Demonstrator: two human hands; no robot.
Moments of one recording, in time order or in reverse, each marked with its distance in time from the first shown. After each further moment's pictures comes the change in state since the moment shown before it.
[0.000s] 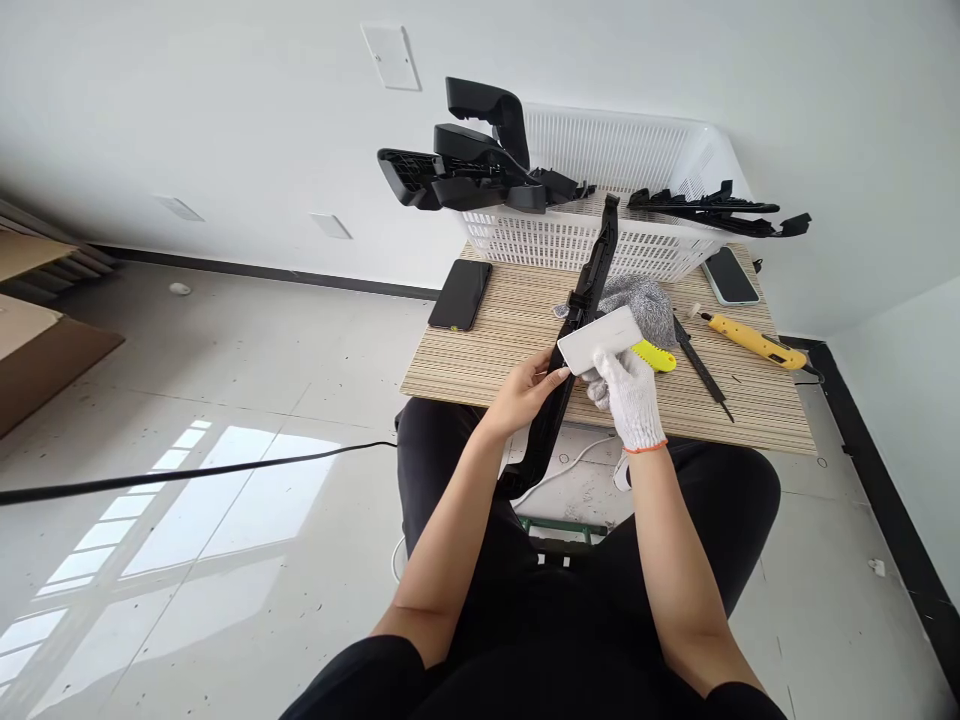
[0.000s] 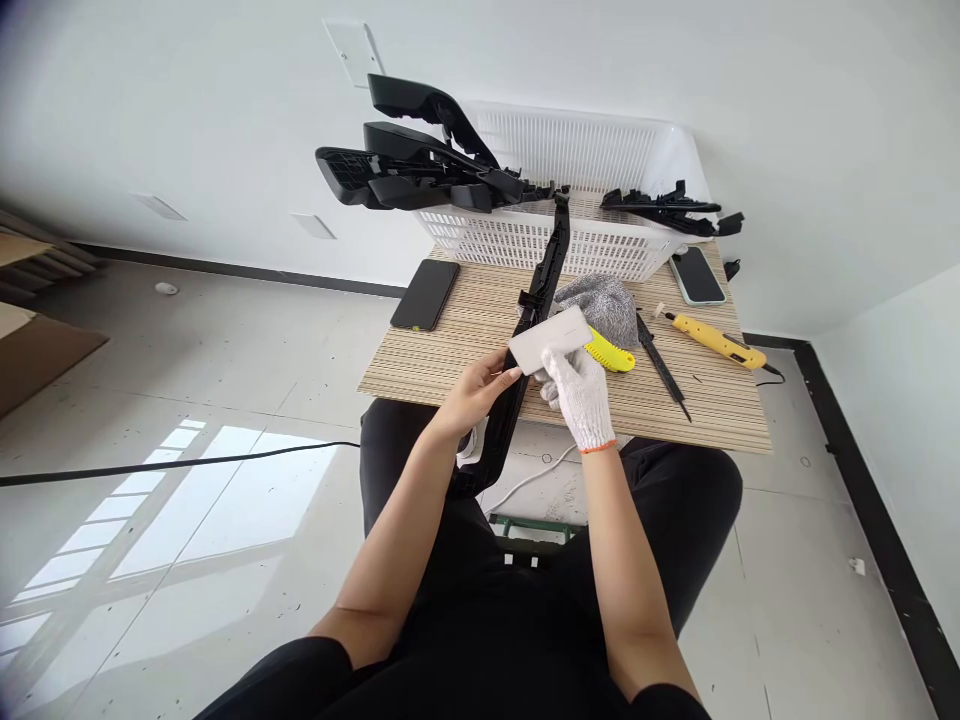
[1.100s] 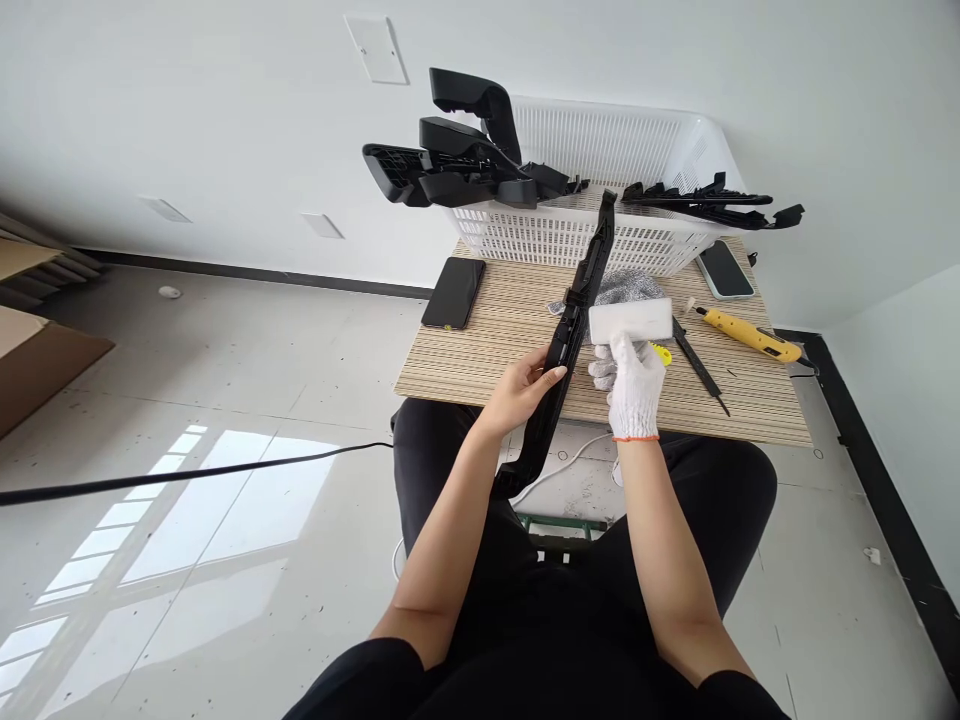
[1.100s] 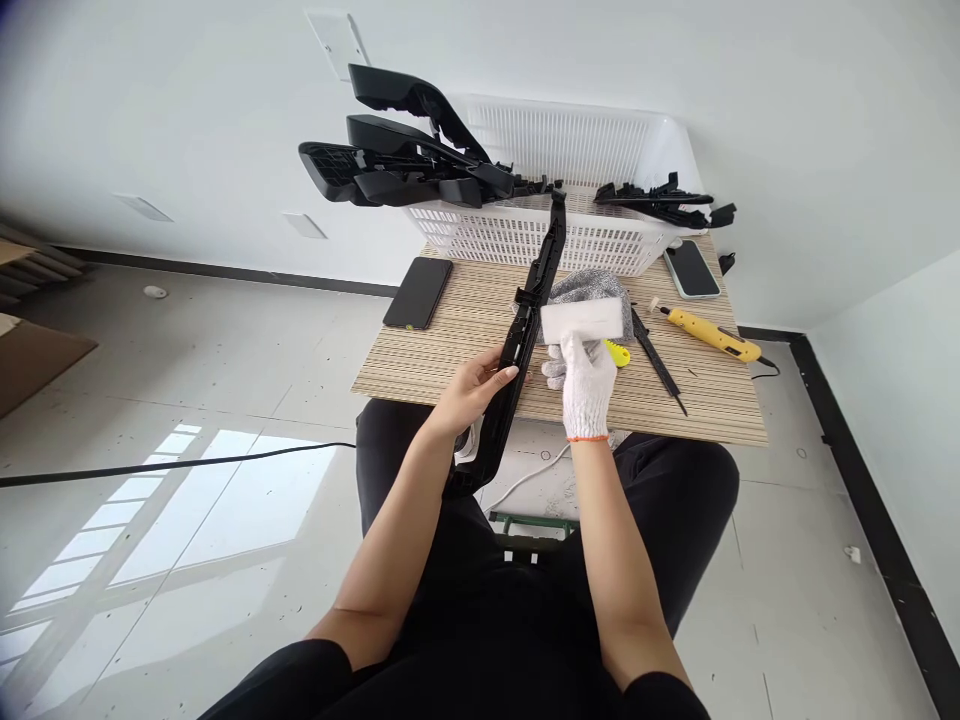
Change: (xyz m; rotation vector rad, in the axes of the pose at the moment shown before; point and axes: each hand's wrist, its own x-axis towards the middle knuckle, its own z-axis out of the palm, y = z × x) left_hand -0.001 0.000 -0.001 0.047 0.012 0.012; right_hand -0.004 -0.001 0.007 0.034 0.121 -0.075
